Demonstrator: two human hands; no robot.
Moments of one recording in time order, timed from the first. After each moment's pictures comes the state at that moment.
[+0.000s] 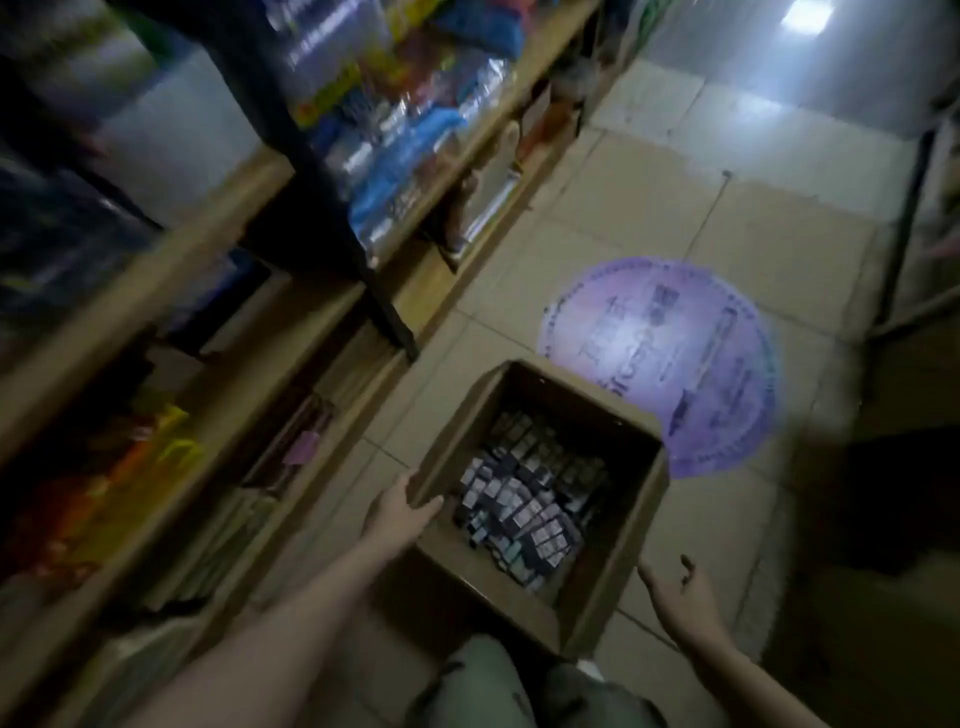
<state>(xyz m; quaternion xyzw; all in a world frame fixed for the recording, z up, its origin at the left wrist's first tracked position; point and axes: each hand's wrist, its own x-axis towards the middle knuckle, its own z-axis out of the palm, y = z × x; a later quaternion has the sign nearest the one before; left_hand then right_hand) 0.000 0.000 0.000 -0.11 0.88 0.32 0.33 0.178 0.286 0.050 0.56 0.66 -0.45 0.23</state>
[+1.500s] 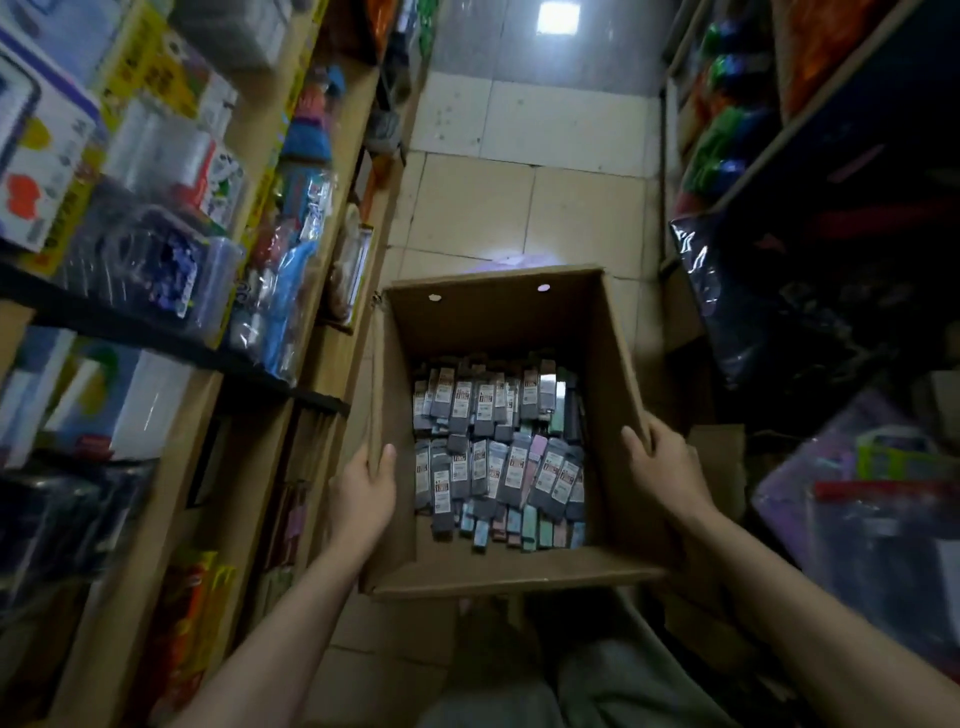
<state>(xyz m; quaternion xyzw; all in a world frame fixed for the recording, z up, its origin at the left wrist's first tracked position) -0.048 0.128 0.410 0.02 0.92 0.29 0.27 0.137 0.375 0.415 0.54 0.72 -0.44 0.04</state>
